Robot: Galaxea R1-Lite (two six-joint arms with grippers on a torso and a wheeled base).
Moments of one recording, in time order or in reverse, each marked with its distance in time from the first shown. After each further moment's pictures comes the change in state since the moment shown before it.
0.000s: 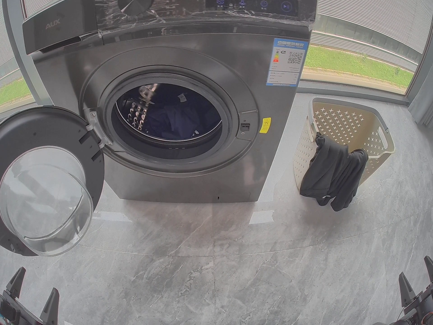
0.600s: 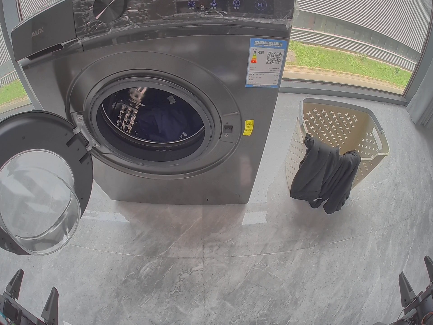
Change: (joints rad) left arm -0.003 -0.001 0.000 0.053 0.089 0.049; right arm 0.000 0.001 0.000 0.000 0.000 0.001
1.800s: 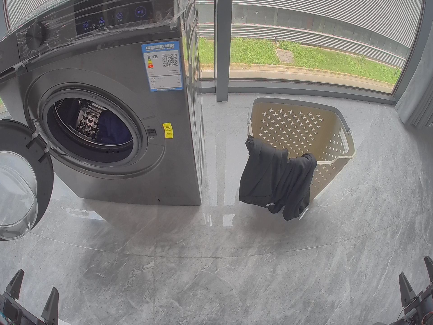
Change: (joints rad) left arm 0.001 0.002 0.000 -0.001 -0.001 -0.005; right arm 0.000 0.002 0.000 0.000 0.000 0.000
